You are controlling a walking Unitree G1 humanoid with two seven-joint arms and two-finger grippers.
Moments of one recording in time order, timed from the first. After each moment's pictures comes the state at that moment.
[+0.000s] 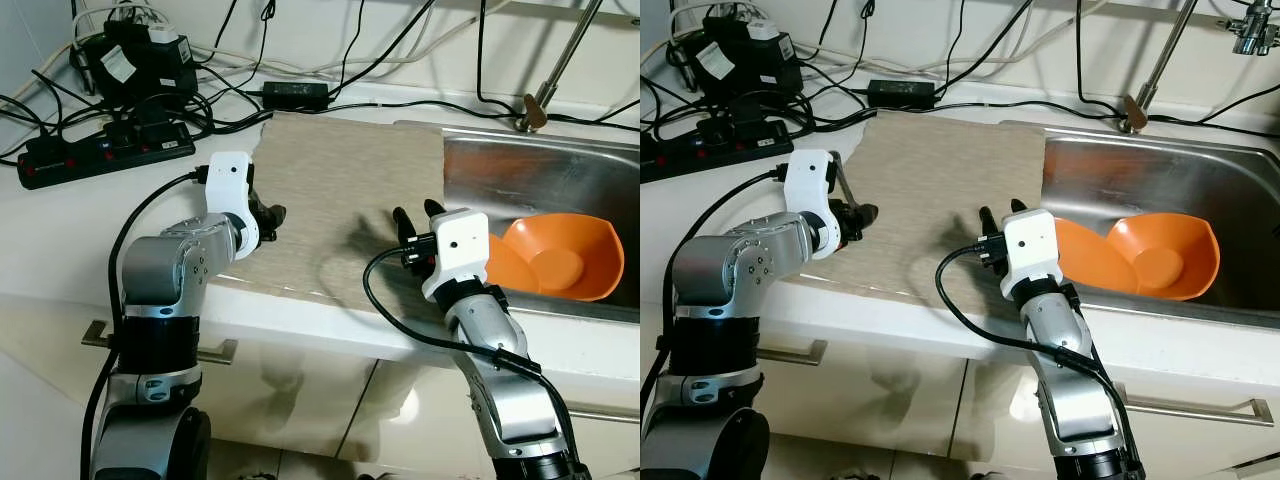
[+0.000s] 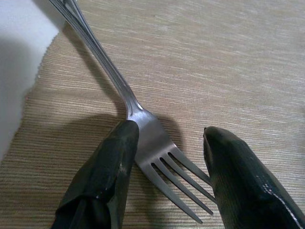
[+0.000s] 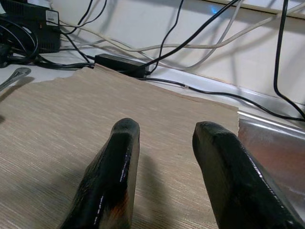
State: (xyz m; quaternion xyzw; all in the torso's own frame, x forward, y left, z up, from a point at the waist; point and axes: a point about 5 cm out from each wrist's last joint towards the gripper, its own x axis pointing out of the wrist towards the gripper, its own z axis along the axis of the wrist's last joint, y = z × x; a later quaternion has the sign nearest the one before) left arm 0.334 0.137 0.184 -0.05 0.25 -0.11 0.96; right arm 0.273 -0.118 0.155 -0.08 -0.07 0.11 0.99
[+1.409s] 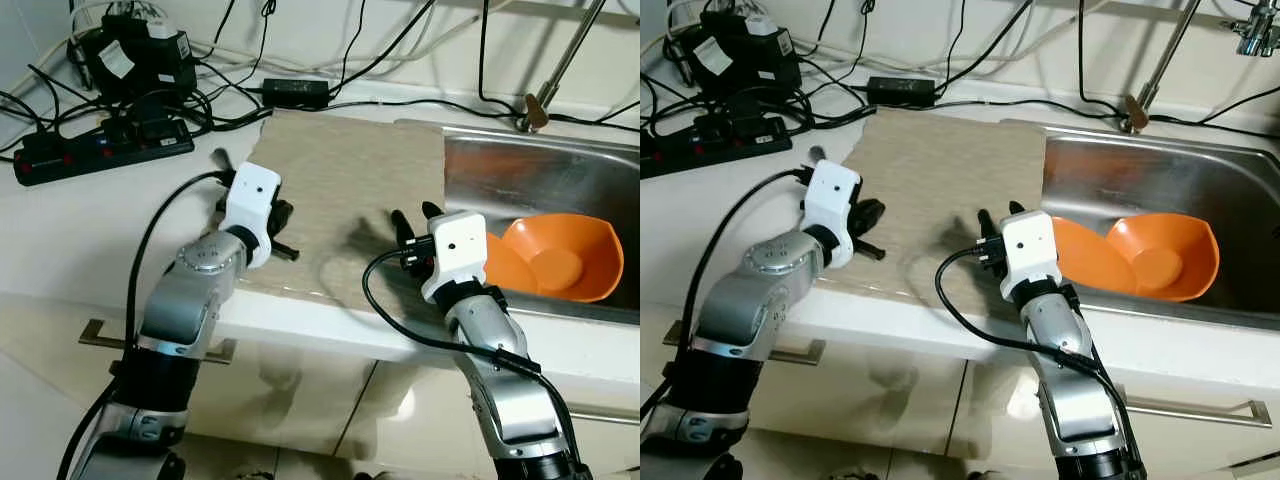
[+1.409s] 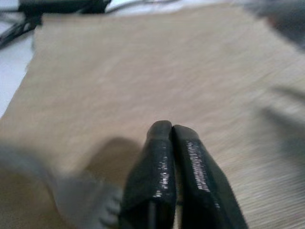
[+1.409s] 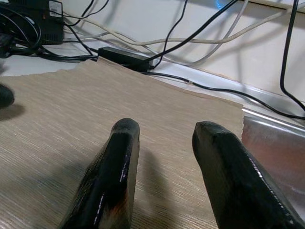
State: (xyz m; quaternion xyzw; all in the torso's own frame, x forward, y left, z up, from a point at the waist) left arm 0.325 0.113 0.174 0.07 0.10 -0.23 0.97; right arm 0.273 -0.118 0.152 -0.09 -0.07 0.11 0.99
